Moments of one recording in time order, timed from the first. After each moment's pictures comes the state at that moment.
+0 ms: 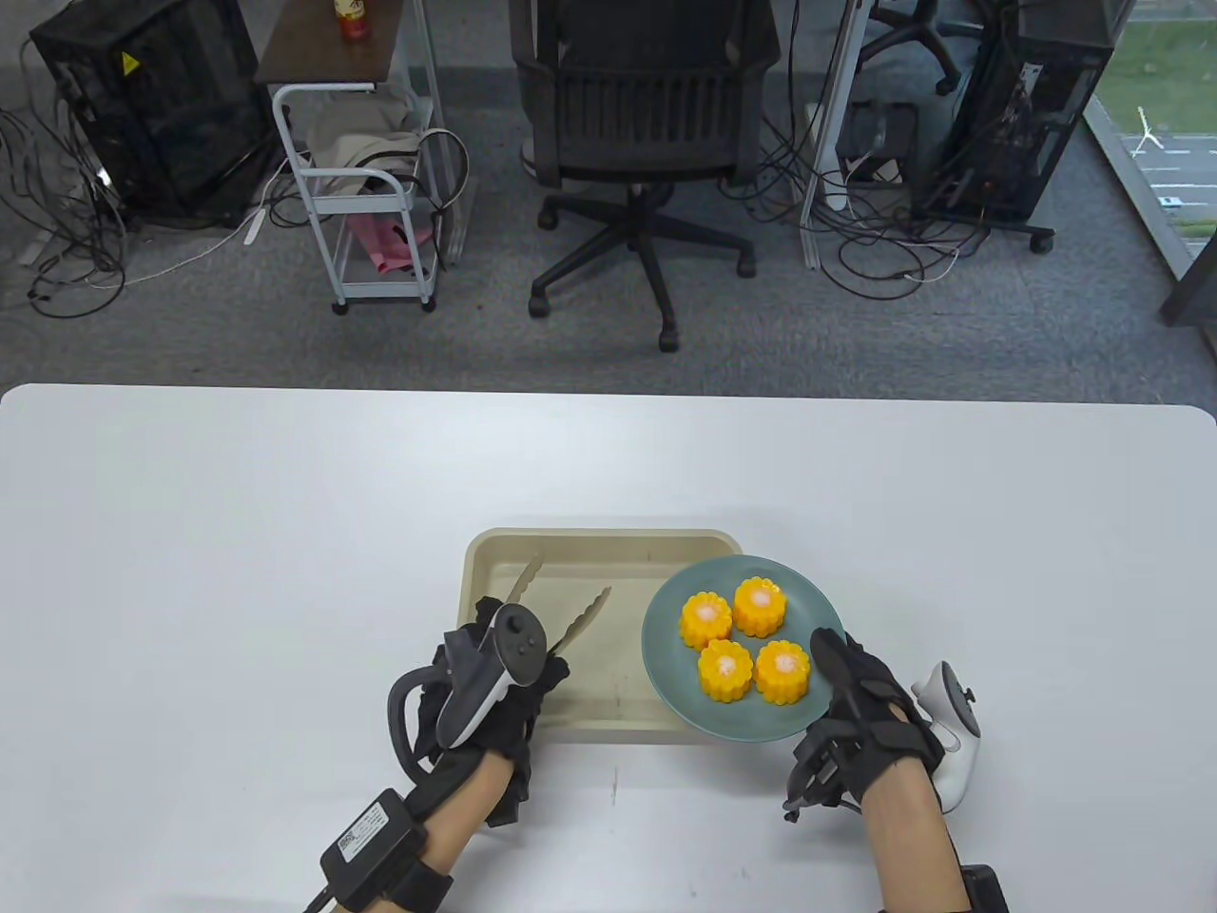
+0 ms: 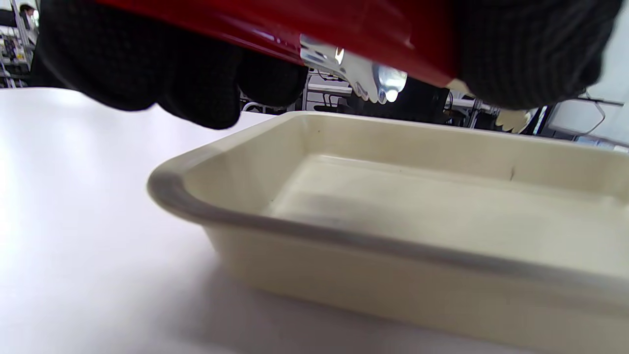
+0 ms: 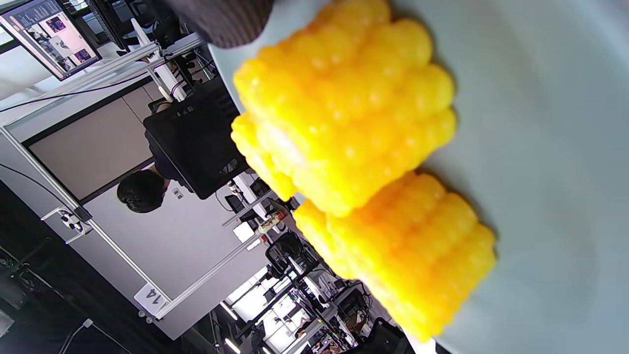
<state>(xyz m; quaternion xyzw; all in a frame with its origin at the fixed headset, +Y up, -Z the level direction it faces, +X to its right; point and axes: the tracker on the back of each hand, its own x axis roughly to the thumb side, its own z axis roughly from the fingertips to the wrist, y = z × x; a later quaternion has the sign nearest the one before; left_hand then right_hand) -0.132 -0.740 -0.306 -0.08 0.10 0.04 0.99 0.225 -0.768 -0.286 -0.18 0.18 0.47 0.84</state>
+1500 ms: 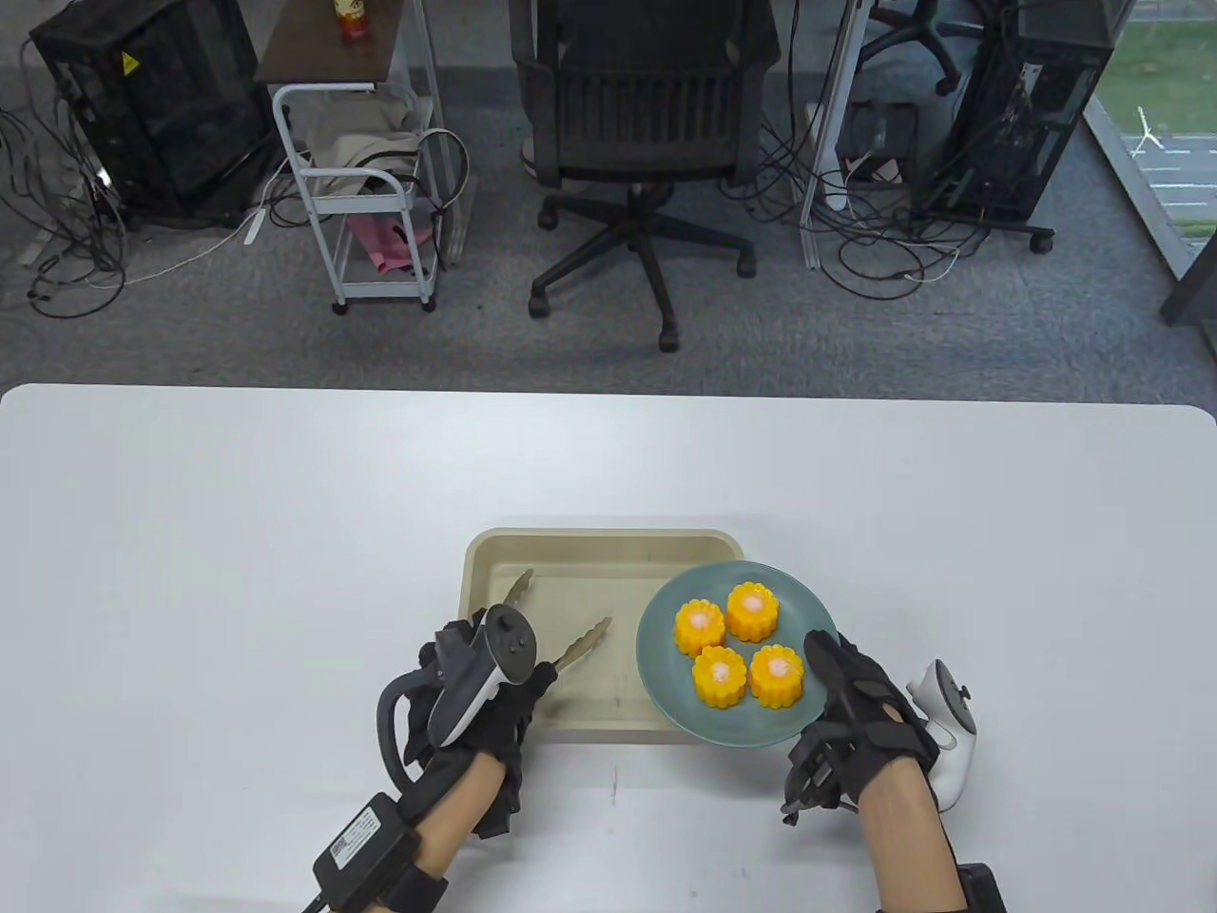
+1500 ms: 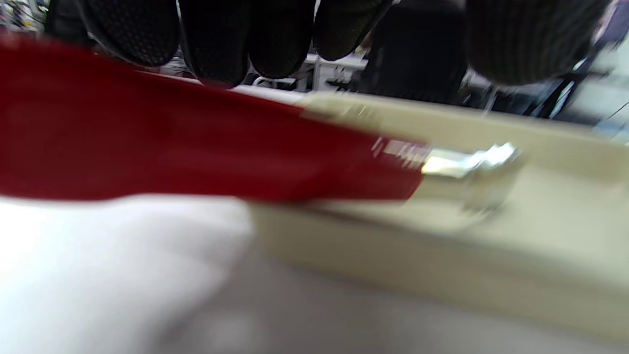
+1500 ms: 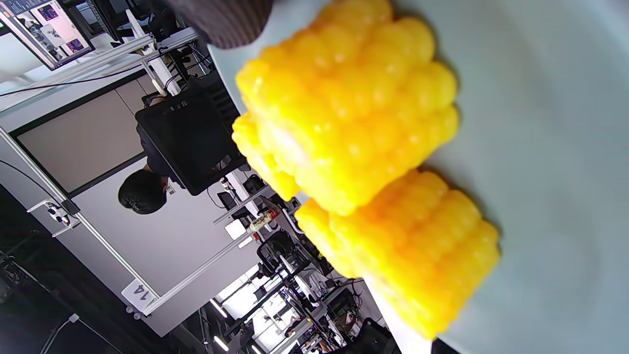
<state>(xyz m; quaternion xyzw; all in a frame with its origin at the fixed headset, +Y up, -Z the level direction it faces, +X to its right) -0.149 -0.726 -0.297 -0.10 0.09 0.10 0.99 0.222 -0.769 -0.287 -0.18 0.19 0.49 0.83</state>
